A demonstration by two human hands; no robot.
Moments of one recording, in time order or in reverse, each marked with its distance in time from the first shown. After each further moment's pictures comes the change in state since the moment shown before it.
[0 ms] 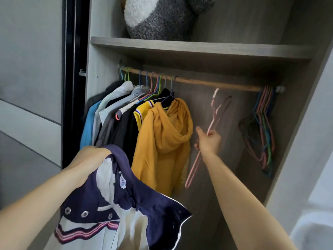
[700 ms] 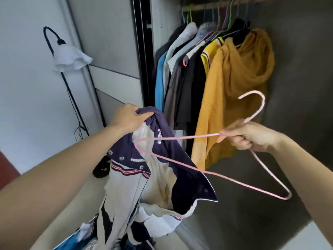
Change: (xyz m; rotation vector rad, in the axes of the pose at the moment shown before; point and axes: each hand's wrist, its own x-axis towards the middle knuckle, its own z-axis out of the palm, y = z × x) left_hand -0.048 -0.063 -0.097 0.672 0.174 0.248; right_hand -0.135 0.044 -0.007 -0.010 -1.444 0.219
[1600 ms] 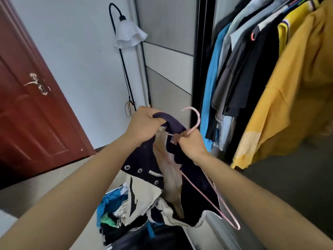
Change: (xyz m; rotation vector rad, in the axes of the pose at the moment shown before) left_hand -0.098 -0.071 -0.033 -0.301 0.022 -0.169; right_hand 0.122 0.016 0.250 0.025 0.270 -0.042
